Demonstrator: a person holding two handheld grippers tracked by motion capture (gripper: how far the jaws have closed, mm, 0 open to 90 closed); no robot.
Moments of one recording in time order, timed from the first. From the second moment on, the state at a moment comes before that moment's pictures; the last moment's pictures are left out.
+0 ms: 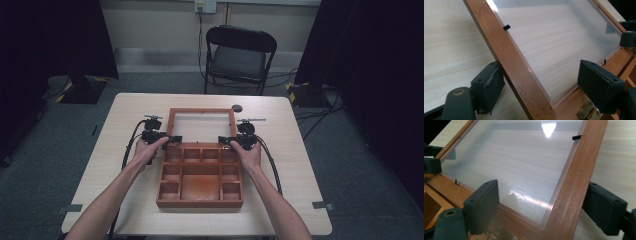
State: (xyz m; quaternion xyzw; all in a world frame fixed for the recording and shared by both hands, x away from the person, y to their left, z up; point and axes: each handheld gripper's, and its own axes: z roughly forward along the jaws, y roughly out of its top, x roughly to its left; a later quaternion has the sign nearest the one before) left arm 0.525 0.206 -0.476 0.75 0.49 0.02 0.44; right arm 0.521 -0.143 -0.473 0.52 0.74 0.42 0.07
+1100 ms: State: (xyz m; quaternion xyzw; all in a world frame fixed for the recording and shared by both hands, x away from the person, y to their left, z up) left arm 0.503 0.212 -0.432 0.75 0.45 0.10 0.47; right arm 0.503 -0.154 -0.433 0.51 0.72 0.45 0.10
